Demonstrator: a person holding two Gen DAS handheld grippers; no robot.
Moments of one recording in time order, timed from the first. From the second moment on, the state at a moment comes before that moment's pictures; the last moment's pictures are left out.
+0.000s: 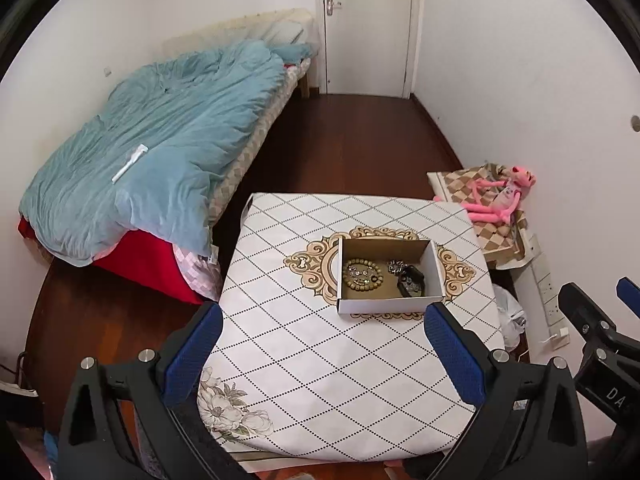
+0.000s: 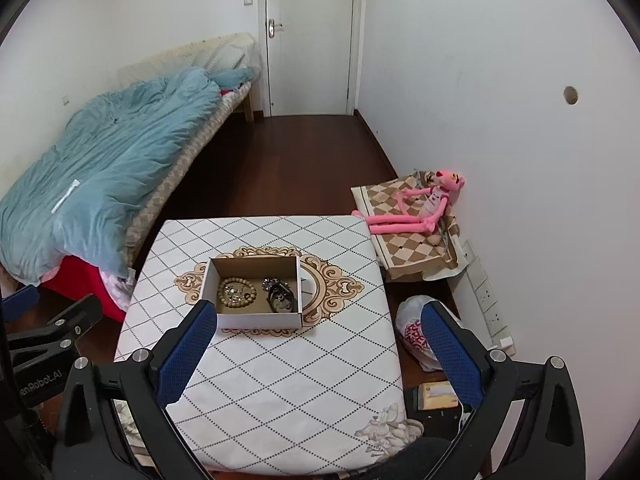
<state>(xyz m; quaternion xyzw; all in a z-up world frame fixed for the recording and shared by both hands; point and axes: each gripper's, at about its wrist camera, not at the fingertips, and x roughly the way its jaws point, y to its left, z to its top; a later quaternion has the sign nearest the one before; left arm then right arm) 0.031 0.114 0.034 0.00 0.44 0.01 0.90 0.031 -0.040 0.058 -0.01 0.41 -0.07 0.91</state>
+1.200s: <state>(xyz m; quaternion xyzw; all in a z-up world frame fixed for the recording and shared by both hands) 0.083 0.114 0.015 0.01 0.49 0.00 0.87 0.100 -0.032 0.033 -0.02 0.49 -0.04 0.87</state>
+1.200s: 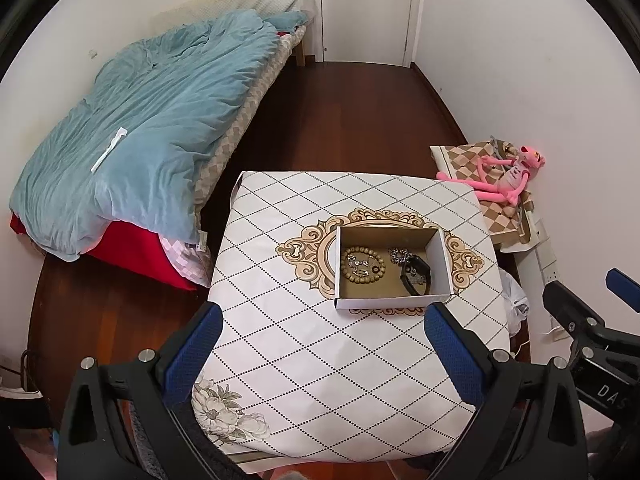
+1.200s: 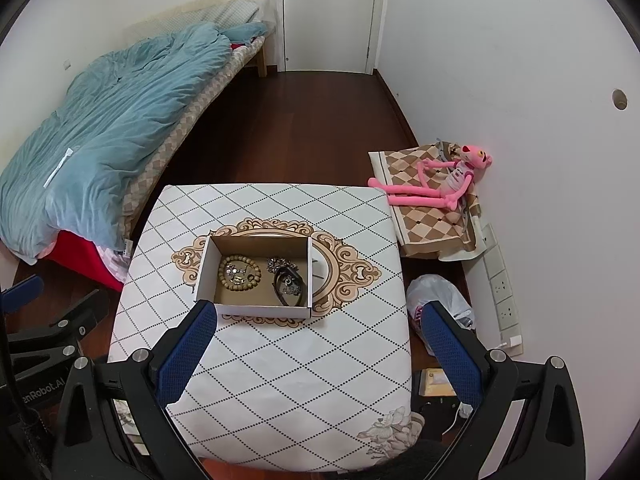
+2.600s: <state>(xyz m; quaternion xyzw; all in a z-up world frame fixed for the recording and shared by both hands) 0.080 0.116 0.011 0.01 0.49 0.01 0.87 0.100 -0.031 0.024 -0.02 0.50 -0.04 0.86</state>
